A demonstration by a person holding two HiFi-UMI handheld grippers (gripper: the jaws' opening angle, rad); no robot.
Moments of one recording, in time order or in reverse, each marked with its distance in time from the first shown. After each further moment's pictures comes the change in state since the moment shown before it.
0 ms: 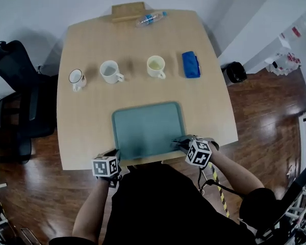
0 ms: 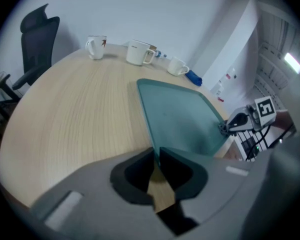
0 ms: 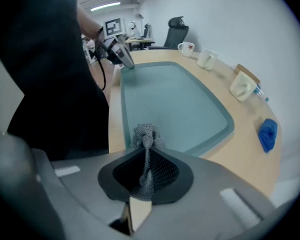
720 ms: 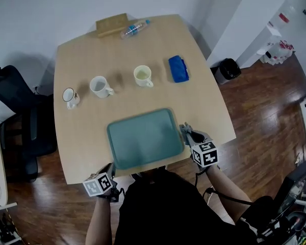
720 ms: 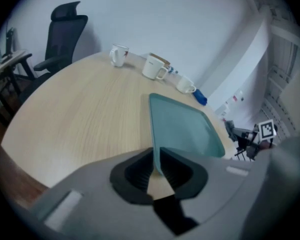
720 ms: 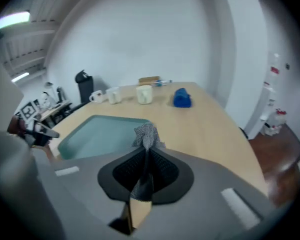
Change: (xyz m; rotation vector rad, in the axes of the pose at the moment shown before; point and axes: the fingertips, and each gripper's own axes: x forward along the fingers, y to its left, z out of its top) left arm -0.037 0.004 0.006 -0.187 -0.141 0.014; right arm -0.075 -0.087 -0.042 0.943 -0.417 -0.488
